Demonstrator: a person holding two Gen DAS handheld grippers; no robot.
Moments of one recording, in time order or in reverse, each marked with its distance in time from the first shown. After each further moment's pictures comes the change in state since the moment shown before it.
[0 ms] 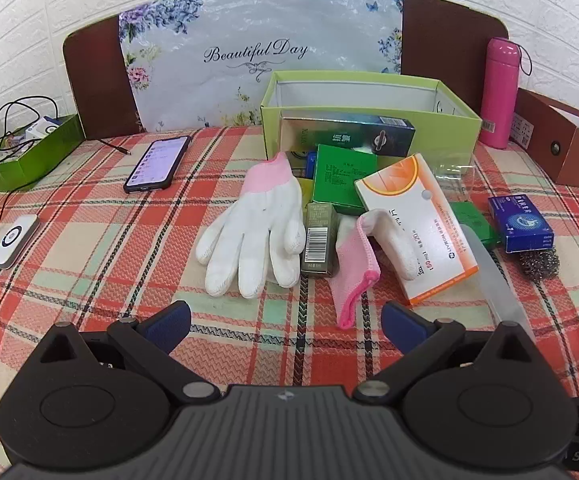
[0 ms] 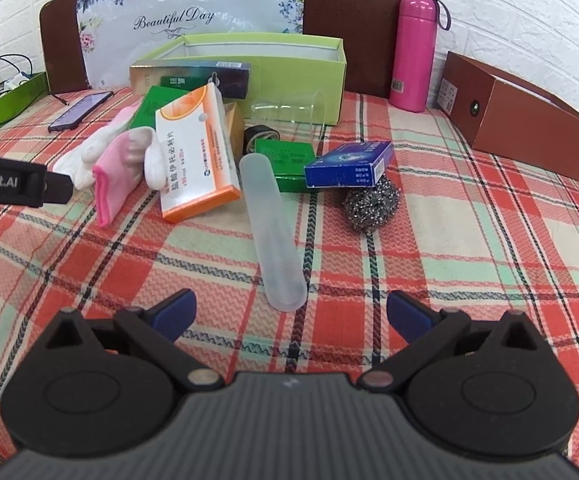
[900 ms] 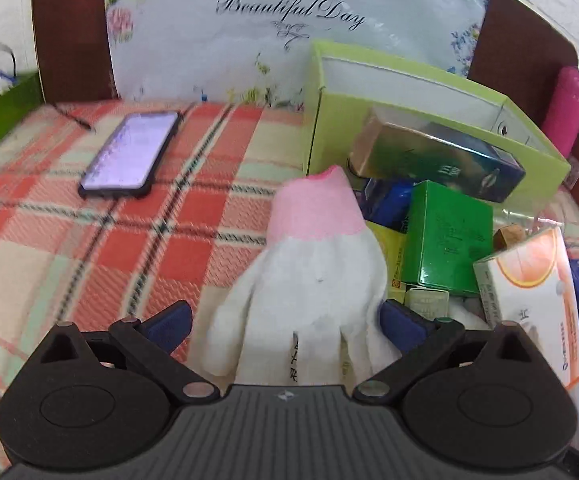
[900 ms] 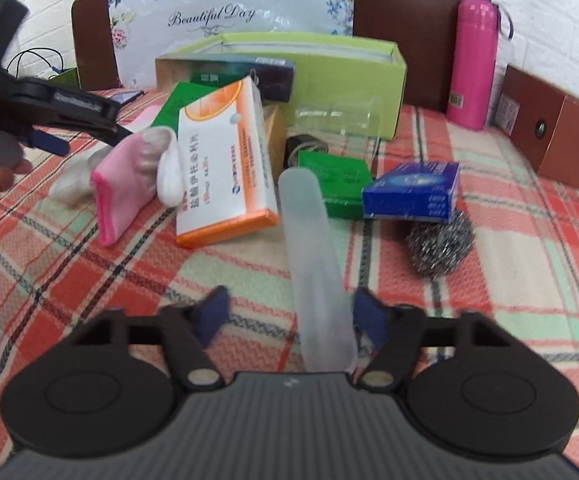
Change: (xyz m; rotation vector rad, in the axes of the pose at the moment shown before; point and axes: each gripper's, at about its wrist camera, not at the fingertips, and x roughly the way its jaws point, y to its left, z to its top) left arm 0.130 0.072 0.052 -0.146 0.059 -0.177; right arm 0.047 0.007 0.011 -0.038 -0.049 0.146
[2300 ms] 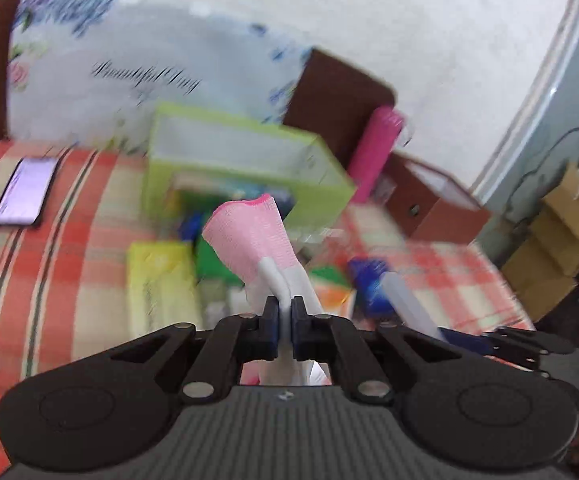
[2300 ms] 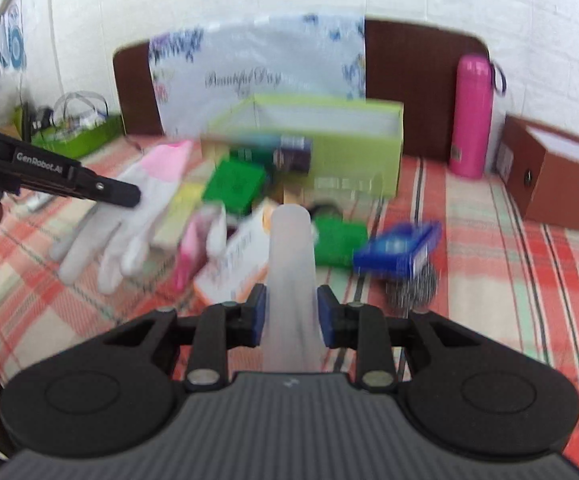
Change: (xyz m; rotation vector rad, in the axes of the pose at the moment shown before) left arm -0.130 -0.053 0.006 0.095 -0.062 -0.416; right arm -0.087 -0.016 0.050 -0.022 -0.143 0.113
